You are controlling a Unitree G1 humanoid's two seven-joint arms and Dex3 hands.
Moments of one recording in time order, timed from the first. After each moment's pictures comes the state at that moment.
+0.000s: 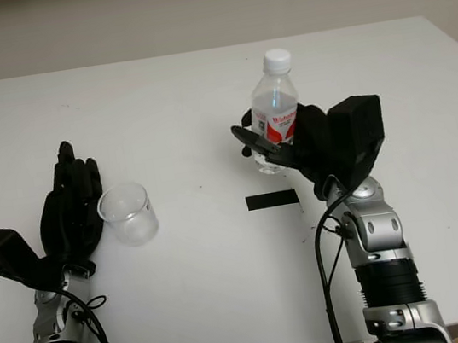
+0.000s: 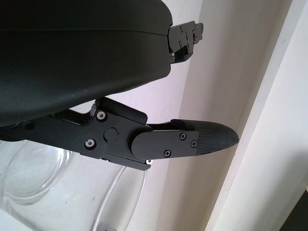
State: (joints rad) left arm -0.36 0.11 0.28 0.54 -0.33 -0.24 -0.28; right arm -0.44 -0.20 -0.08 0.14 0.14 0.37 0.16
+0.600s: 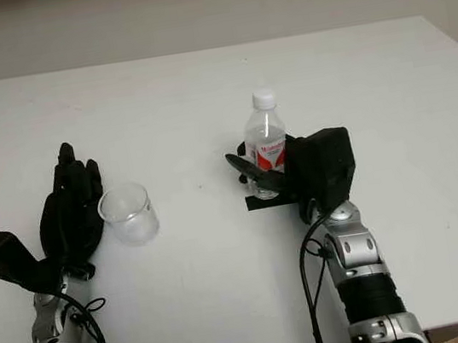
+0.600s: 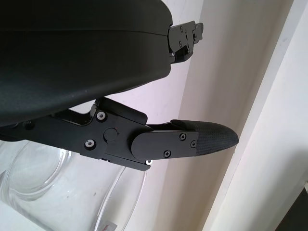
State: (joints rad) left arm -0.34 0.11 0.29 0.51 -0.34 -0.22 -0.29; right arm -0.39 -0.12 -0.05 0.27 0.10 0.27 0.13
